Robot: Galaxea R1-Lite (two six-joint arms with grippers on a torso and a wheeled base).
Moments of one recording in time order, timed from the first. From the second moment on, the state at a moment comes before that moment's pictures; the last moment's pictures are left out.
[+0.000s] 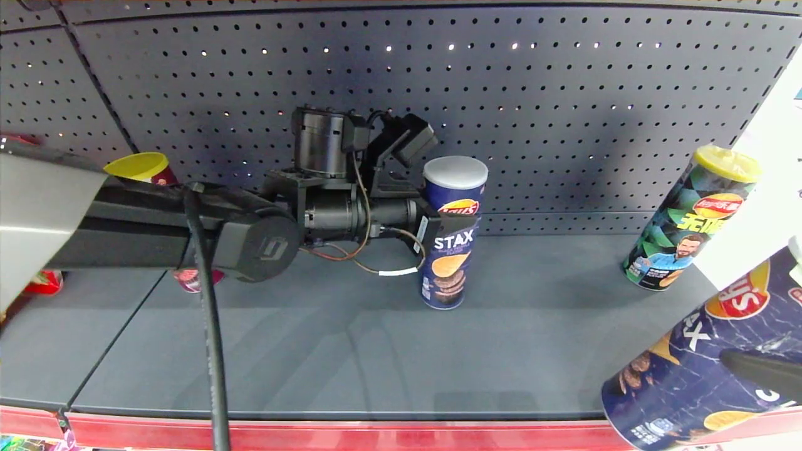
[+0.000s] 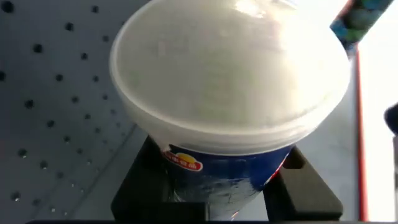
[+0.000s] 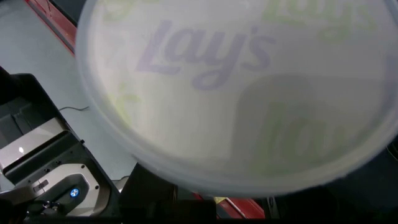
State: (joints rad) left arm -0.63 2.00 -1.37 -0.40 -0.51 0.18; right arm 0.30 0.86 -0.65 0.11 0.45 -0.18
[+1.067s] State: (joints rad) left arm -0.73 1.68 -0.88 -0.54 -0.50 0.18; right arm 0.31 0.86 -0.68 0.11 0.46 -0.18
